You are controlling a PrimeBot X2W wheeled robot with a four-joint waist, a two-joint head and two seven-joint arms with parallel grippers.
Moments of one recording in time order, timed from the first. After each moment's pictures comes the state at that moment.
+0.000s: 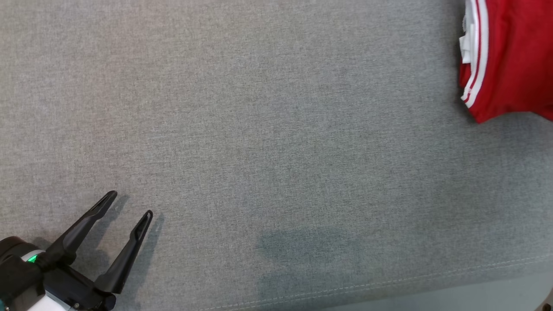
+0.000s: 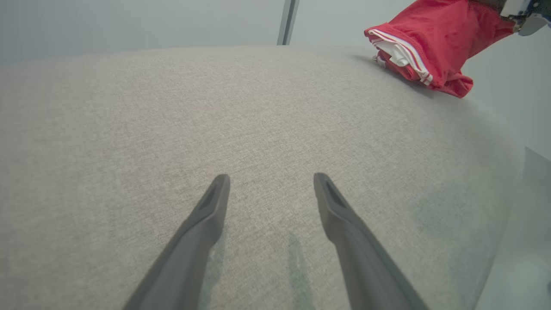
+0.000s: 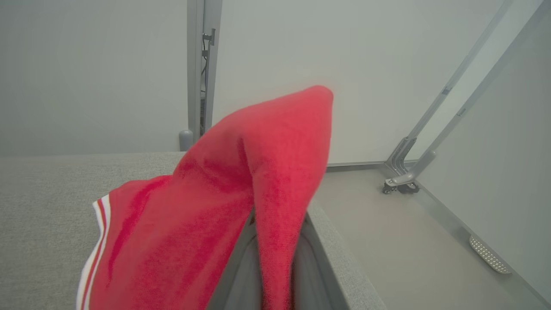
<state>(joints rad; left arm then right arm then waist) 0.07 0.68 -0.27 -0.25 -0.57 -0.13 -0.26 -0.71 -0.04 -0.43 0.08 -0.20 0.13 0.30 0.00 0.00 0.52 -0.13</state>
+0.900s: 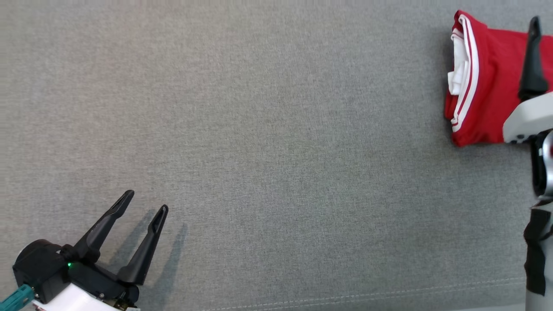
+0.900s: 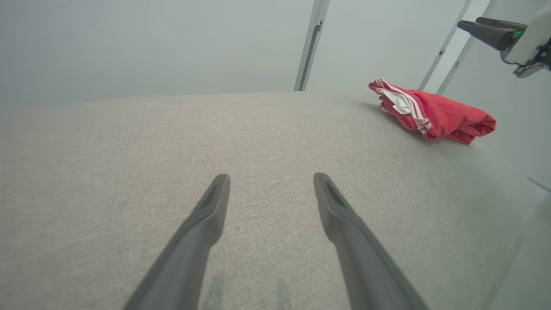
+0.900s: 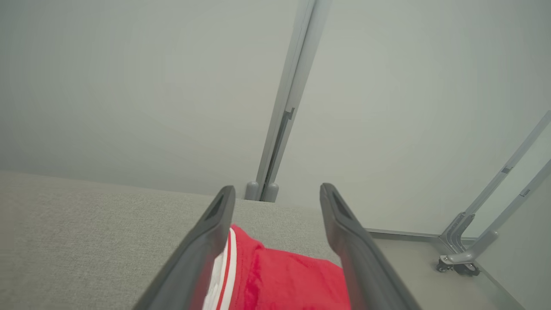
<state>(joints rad) 0.01 0.57 -0.30 -0.15 -0.59 -0.13 -0.26 -0.62 -0.04 -0.24 0.11 -0.22 0.13 0.10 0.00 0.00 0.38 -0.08</state>
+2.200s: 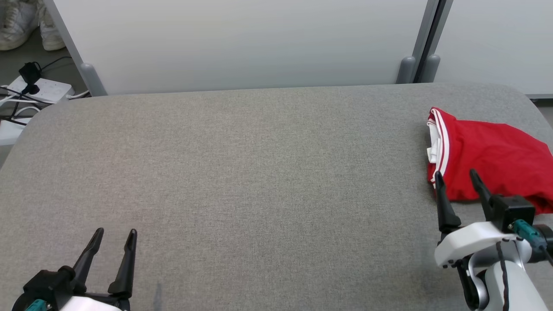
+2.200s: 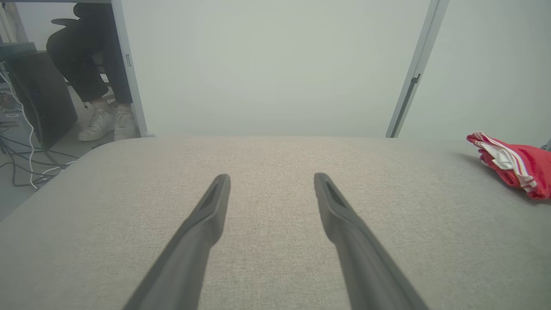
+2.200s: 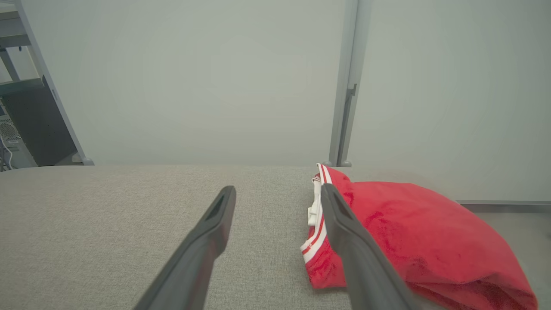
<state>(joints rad) 0.04 0.27 -0.05 0.23 -0.39 -0.13 -0.26 -0.29 -0.04 -0.04 0.47 0.06 0.13 -0.23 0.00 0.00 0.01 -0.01</state>
